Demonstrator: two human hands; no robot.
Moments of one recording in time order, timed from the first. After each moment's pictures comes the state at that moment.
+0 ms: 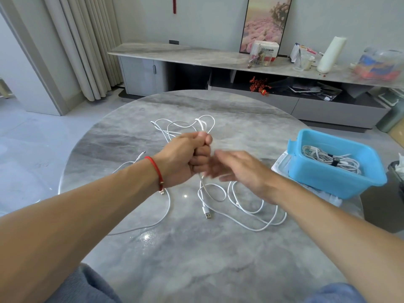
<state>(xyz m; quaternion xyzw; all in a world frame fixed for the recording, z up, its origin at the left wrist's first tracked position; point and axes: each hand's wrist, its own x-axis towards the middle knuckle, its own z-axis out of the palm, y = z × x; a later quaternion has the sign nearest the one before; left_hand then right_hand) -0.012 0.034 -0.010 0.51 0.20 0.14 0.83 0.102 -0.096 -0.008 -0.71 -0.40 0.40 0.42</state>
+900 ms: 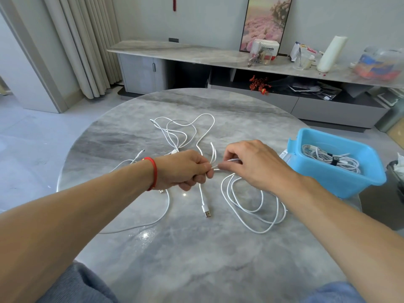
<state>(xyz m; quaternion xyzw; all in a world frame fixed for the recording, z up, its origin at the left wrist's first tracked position) -0.027 0.037 -0.019 0.76 0.23 -0.08 0.60 0.119 -0.104 0.006 -0.81 -0.57 0.03 0.13</state>
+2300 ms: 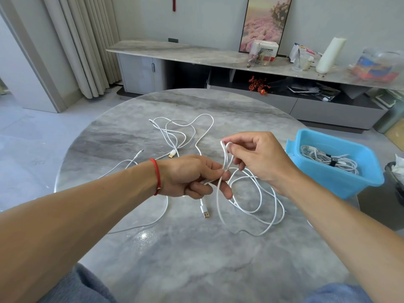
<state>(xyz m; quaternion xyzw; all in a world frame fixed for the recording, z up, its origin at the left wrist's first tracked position) -0.021 0.028 -0.020 0.64 0.14 -0.17 0.73 0.127 -0.106 0.001 -0.73 -0.45 0.20 0.48</state>
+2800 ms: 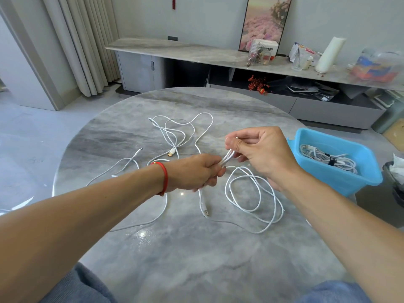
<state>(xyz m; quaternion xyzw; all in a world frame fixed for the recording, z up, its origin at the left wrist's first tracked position) -0.019 0.014 -0.015 0.83 0.17 -0.05 0.52 0.127 -0.101 0.003 -0.71 -0.38 0.20 0.56</state>
